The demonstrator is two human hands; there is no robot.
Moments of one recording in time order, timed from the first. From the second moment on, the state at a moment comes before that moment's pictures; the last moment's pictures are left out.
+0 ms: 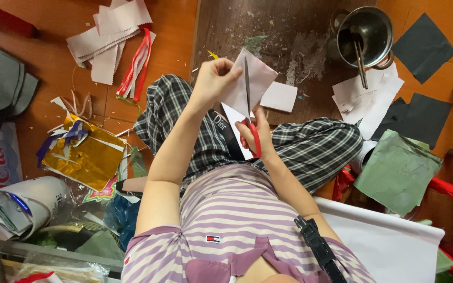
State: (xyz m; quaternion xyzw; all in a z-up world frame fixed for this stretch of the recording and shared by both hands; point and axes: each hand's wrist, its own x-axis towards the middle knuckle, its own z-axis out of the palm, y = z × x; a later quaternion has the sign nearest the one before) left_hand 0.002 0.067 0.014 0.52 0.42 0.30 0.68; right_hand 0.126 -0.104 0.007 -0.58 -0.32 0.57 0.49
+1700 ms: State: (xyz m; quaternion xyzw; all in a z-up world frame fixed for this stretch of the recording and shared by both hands) left_hand 0.032 0.037 -0.087 0.46 0.46 0.25 0.71; right_hand 0.154 -0.074 -0.097 -0.56 -0.41 0.51 0.50
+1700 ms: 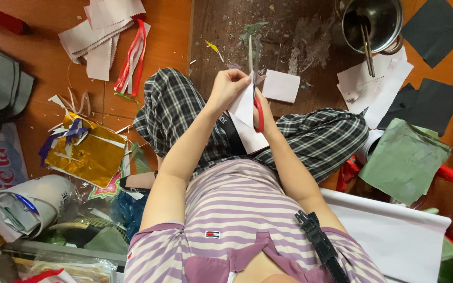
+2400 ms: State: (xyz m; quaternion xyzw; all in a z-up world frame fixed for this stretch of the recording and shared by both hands) left_hand -0.036 0.080 -0.195 0.29 0.52 0.31 0.74; right_hand 0.110 -0.002 -0.155 -0.64 -0.46 0.49 0.37
